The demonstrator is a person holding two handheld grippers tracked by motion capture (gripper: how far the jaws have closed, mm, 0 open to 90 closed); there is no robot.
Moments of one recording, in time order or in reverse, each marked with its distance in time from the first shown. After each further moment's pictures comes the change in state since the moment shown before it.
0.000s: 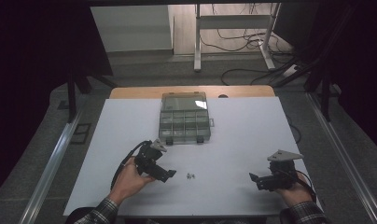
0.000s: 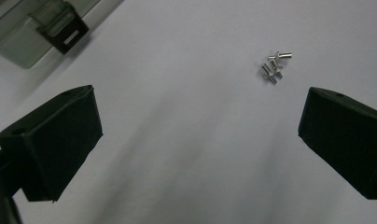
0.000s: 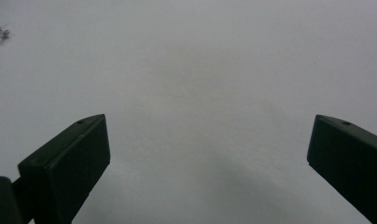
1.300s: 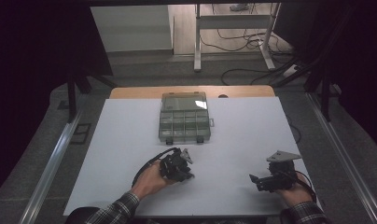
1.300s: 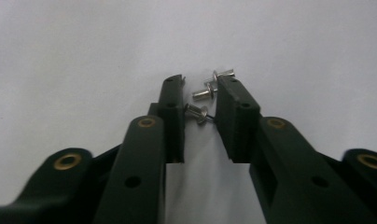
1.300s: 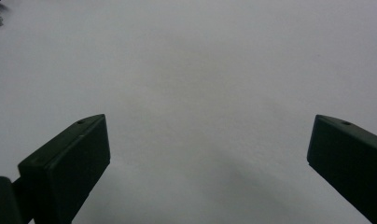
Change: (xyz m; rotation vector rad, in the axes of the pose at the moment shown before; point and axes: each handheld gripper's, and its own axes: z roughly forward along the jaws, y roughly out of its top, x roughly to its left) left arm -0.036 0.031 0.054 0.123 -0.093 0.256; right arm 0.000 -0.002 0.002 0.029 -0.002 -0.015
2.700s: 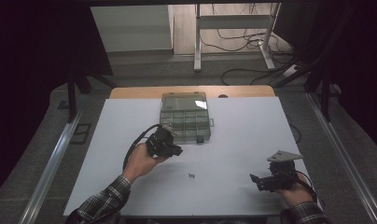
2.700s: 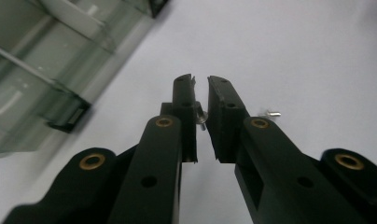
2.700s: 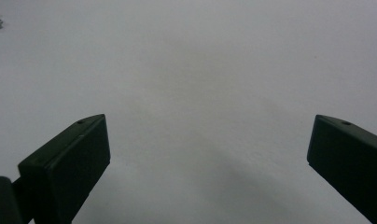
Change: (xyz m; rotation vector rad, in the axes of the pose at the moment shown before) left arm 0.060 0.003 -0.063 -0.122 0.009 -0.237; right arm -0.001 0.000 -0.001 -0.008 -0.003 0.005
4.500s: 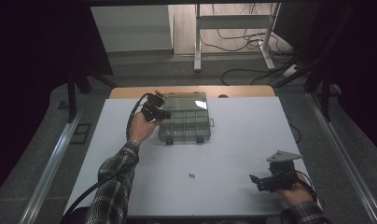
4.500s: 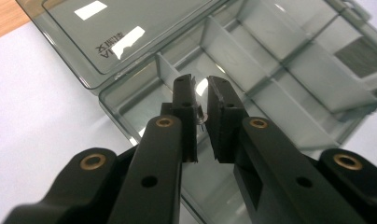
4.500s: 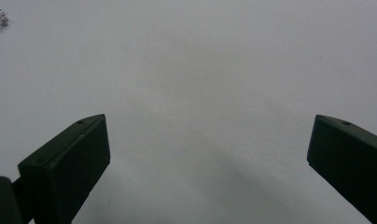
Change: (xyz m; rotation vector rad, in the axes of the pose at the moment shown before) left arm 0.119 0.042 0.014 -0.065 0.205 -0.211; right arm -0.001 0.000 0.001 0.001 0.018 -0.007
